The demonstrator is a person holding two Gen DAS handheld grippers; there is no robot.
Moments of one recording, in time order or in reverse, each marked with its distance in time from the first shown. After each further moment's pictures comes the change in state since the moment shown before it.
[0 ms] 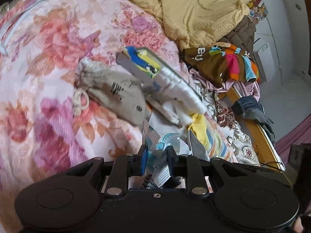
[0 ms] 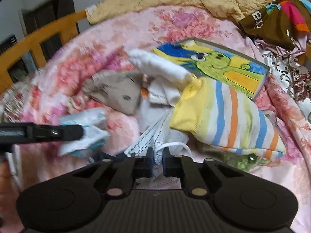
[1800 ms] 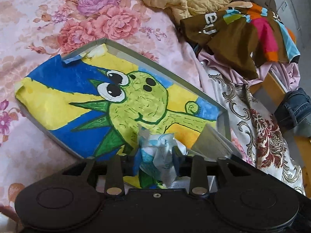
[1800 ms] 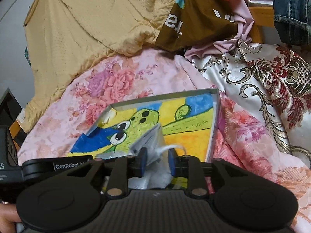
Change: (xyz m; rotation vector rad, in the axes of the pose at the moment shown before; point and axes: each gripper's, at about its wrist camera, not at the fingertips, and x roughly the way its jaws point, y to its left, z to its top) left arm 0.325 -0.092 0.154 0.164 0.175 0.148; right arm 0.118 -0.234 0.111 0.497 -0.267 -0.058
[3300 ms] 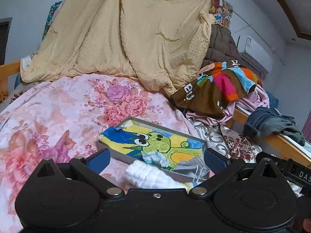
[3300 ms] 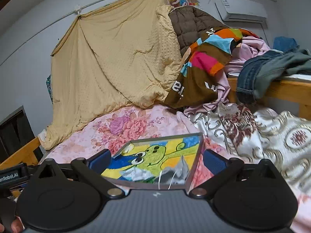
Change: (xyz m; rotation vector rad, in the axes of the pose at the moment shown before) left arm -0.269 -0.008 -0.136 0.209 -0.474 0.076; right arm -0.216 0.054 -0.085 -0.071 -0.365 -0.023
